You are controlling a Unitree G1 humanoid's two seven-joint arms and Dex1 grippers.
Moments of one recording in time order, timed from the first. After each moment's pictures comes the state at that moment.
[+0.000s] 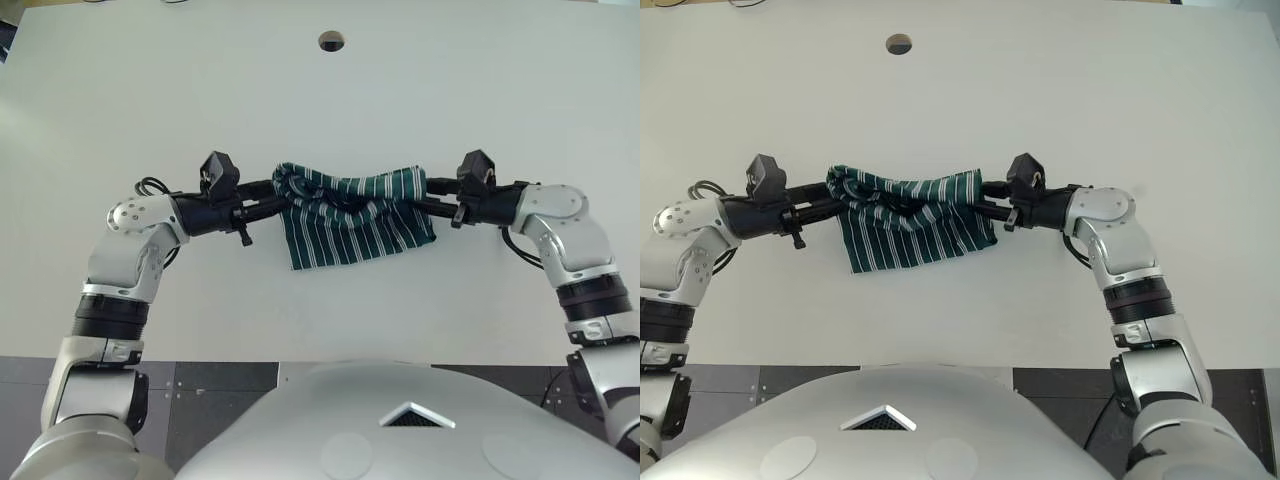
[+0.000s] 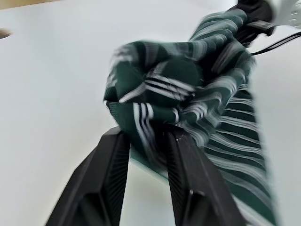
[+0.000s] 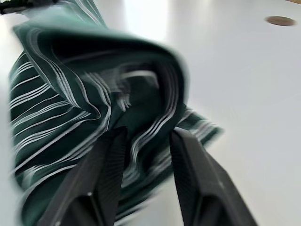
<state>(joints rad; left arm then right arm) -0.13 0.69 -0.13 0.21 -0.48 0.21 -0.98 -0.26 -0.51 0.22 0.25 0.36 0.23 0.95</state>
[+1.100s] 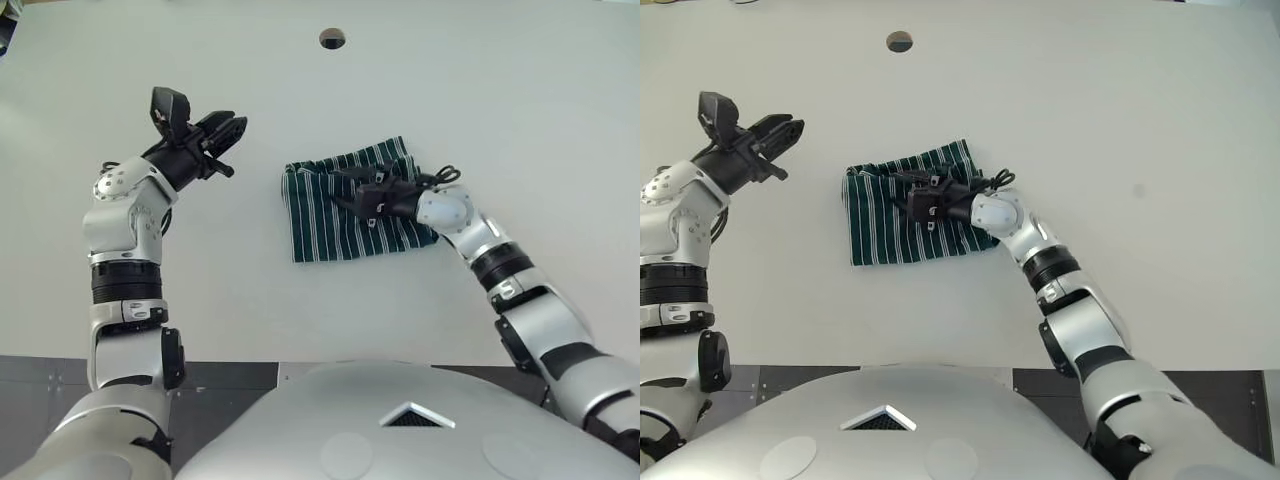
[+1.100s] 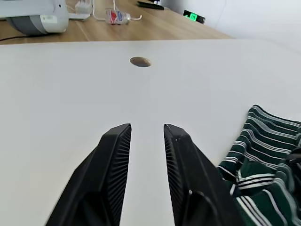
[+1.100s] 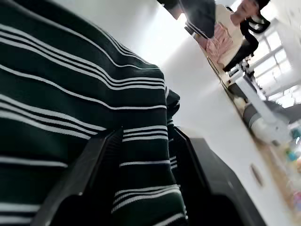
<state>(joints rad) -0.27 0.51 0.12 0.30 -0.41 0.35 -0.73 -0.55 -0.27 0.53 0.79 -0.47 -0.74 0.55</state>
